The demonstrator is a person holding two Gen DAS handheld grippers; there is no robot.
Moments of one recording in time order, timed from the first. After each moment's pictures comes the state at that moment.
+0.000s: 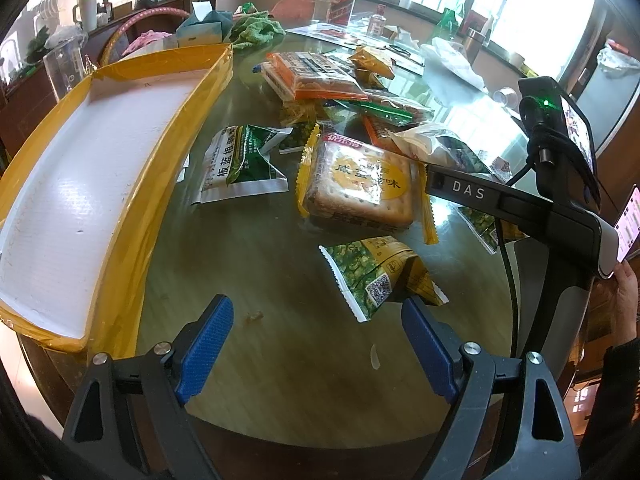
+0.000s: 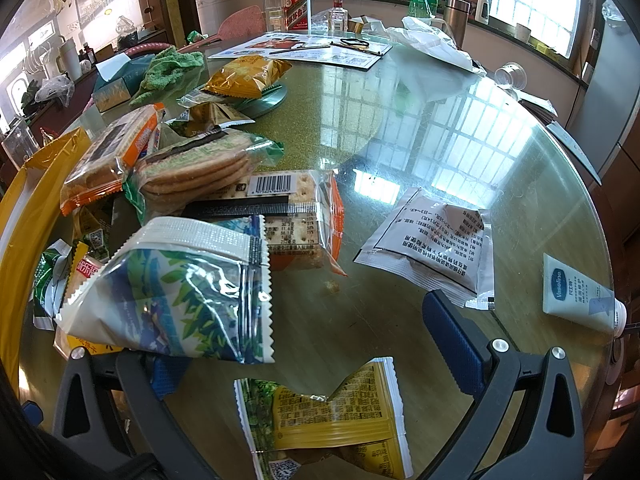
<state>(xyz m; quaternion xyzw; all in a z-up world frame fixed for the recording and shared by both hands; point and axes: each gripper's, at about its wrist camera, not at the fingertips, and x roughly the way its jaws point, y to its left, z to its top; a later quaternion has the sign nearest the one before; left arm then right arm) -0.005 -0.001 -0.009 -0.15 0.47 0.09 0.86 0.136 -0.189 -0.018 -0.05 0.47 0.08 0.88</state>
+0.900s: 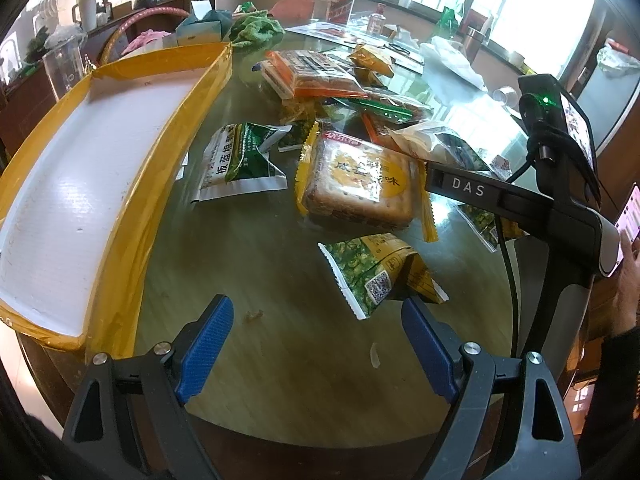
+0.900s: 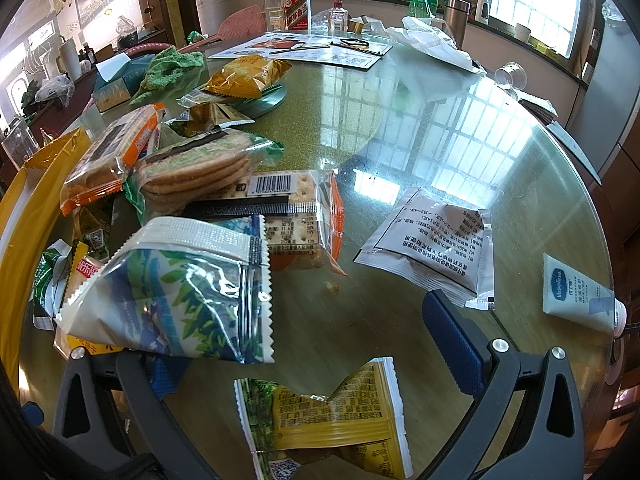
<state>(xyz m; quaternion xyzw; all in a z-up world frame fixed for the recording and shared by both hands) -0.006 -0.003 -0.010 -0.15 0.47 0.09 0.86 0.136 -0.189 -0.018 -0.05 0.47 0.08 0.88</state>
